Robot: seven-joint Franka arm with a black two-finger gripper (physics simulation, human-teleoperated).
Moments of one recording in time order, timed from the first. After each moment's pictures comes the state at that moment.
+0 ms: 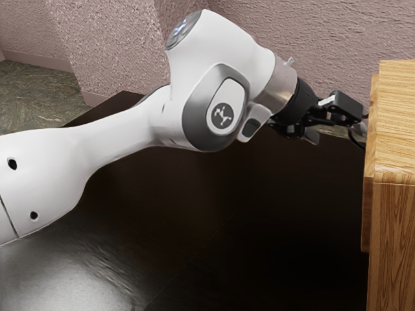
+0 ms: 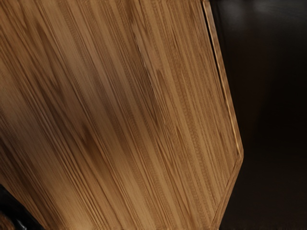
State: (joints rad) arm -0.40 0.23 0.13 -1.46 -0.36 2.38 2.90
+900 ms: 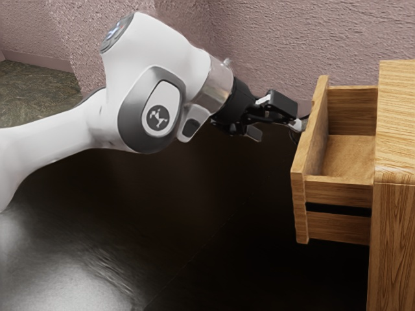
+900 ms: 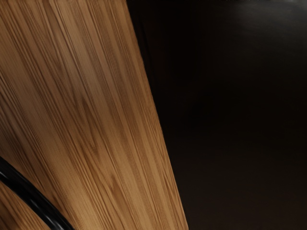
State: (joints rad) arm -0.37 0.00 0.18 -1.73 -0.29 2.41 2.90
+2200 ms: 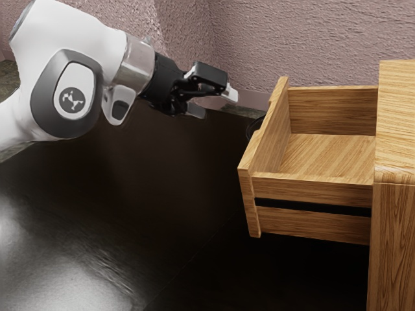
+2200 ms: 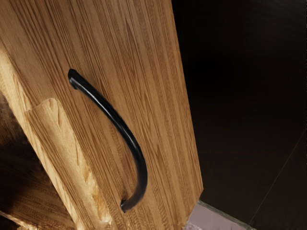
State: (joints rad) arm -0.65 -0.24 0.53 -1.88 -0.23 2.45 2.90
